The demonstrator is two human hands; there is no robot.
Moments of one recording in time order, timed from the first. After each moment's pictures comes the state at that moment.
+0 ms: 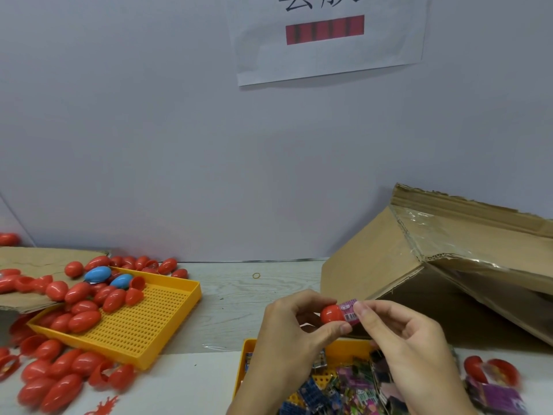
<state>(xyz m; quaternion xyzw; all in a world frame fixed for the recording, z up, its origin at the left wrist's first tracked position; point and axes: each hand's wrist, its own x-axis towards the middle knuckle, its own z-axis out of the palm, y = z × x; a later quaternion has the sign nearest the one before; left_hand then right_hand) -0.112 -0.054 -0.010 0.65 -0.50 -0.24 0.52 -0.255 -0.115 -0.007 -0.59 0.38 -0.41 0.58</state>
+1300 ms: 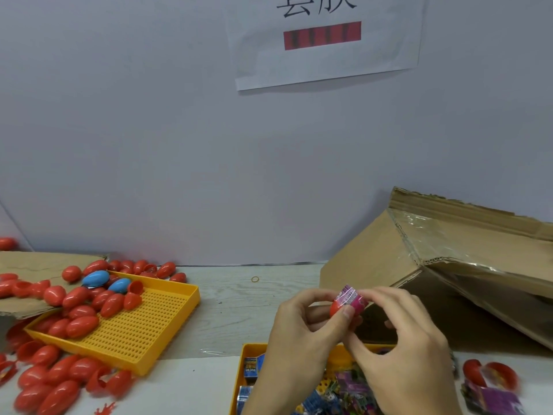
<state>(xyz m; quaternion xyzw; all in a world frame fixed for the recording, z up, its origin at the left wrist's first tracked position) -0.126 -0.062 -0.009 0.55 -0.43 -0.37 0.62 -0.250 -0.114 -0.015 -0.79 0.34 -0.49 0.13</state>
